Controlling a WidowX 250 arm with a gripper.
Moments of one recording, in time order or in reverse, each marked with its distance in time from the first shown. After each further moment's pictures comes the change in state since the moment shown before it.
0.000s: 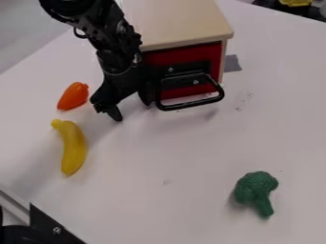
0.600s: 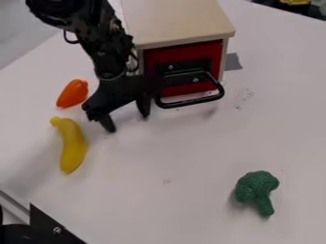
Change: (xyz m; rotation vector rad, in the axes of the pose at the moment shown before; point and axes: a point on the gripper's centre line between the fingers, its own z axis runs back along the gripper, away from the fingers) arm -0.038 0.035 0.027 0.099 0.171 -0.074
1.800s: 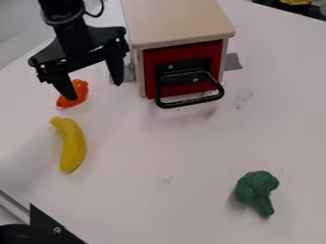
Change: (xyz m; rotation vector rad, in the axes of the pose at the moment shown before) arm 0.004 0.012 0.110 -0.086 -0.152 -0.129
